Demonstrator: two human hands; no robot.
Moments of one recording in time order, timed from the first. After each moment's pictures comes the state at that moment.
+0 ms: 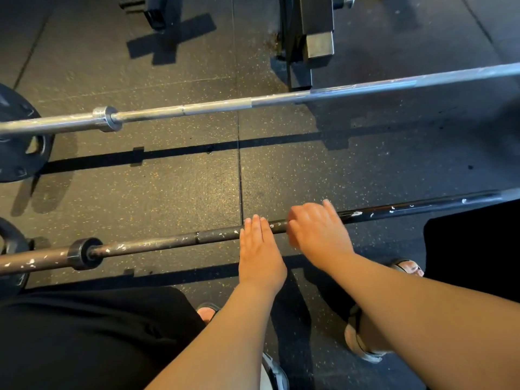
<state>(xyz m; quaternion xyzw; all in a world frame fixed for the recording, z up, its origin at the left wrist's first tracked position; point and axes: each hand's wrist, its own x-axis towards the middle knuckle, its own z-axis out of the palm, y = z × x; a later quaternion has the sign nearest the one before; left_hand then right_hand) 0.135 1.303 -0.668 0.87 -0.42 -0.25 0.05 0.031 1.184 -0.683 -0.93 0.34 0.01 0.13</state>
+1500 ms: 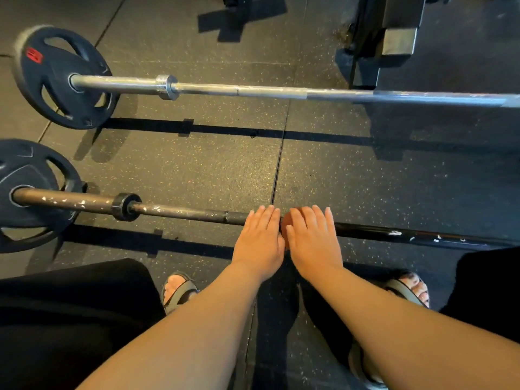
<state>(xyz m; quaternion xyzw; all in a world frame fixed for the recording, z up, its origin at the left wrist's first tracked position) 0.181 1.327 -0.676 0.86 -0.48 -0.19 0.05 0.077 1.227 -0.695 -0.94 0.31 0.02 0.12</state>
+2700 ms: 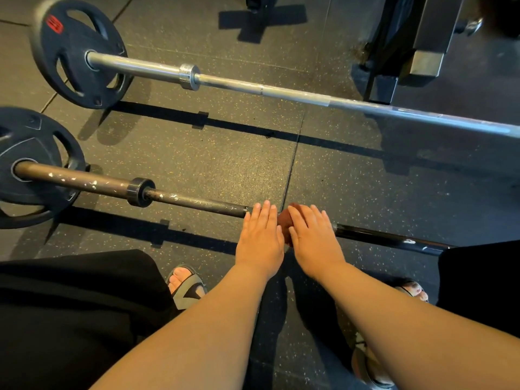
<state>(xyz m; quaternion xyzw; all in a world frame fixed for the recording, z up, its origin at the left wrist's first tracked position) 0.197 1.360 -0.680 0.90 -0.39 -0.19 0.08 0.100 1.244 -0.695 -0.95 0.25 0.05 0.17</state>
